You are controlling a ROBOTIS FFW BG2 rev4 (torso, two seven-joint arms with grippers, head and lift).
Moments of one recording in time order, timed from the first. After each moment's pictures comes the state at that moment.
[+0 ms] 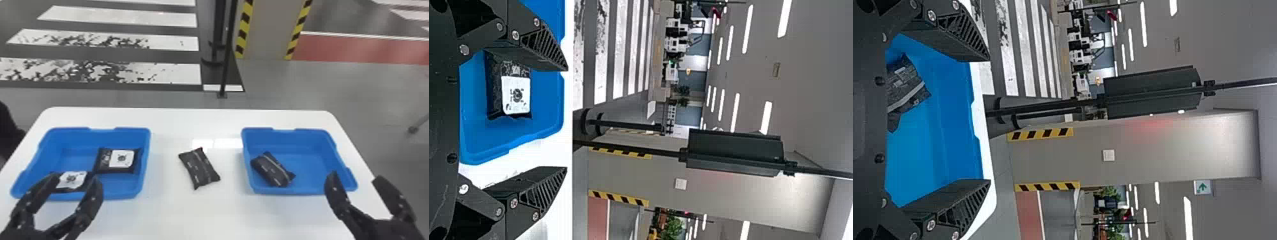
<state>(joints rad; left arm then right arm) 0.79 0.04 0.15 -2.23 0.19 -0.03 -0.27 0.83 -0.01 -0.21 -2.27 -0.26 -0.09 0.10</state>
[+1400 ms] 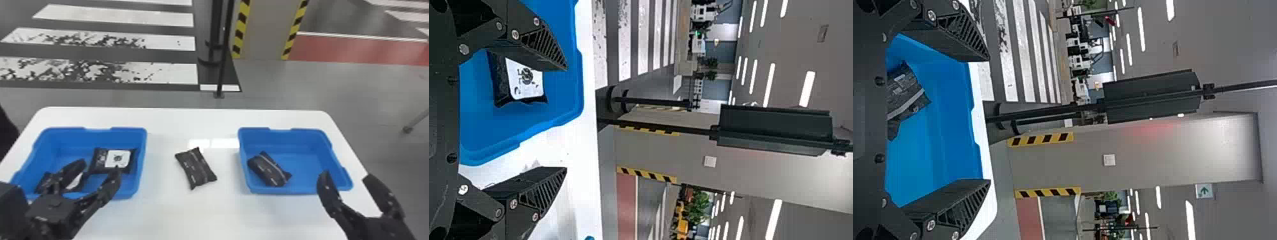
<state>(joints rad) 0.51 0.06 0.14 -2.07 0.11 0.20 -0.40 0.82 -0.01 -0.20 -2.25 -0.27 -0.09 0.12</state>
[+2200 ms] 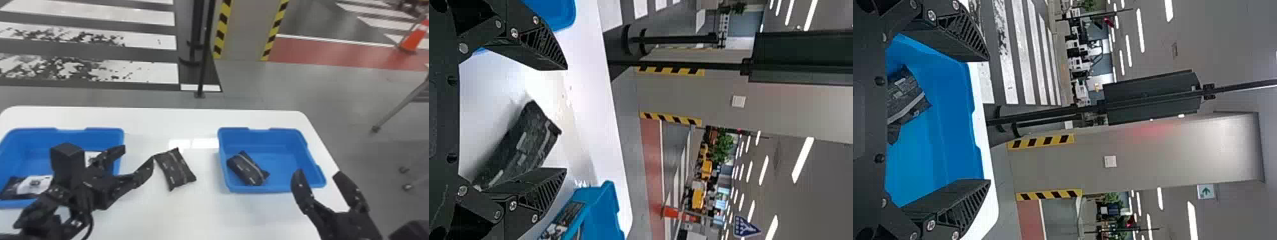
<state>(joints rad) 0.21 0.11 -0.11 -1.82 0.08 0.30 -0.44 0.81 -0.01 -0.20 -2.24 -0.28 -0.09 0.13</state>
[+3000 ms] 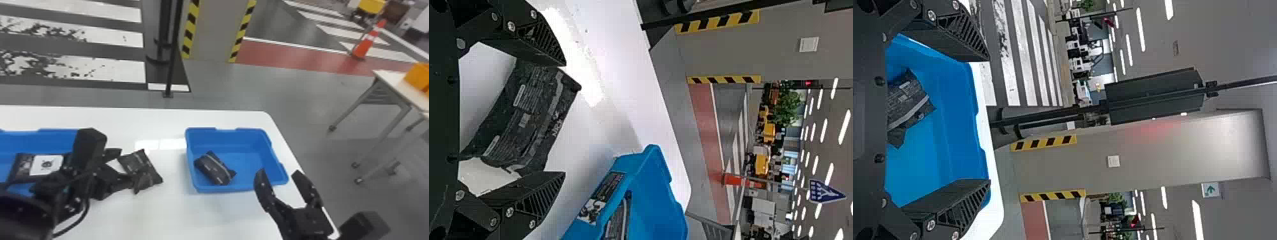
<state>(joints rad) -0.06 0.14 -0.34 -1.61 0.00 0.49 -0.40 0.81 -0.01 -0.19 -2.23 -0.29 -0.09 0.13</state>
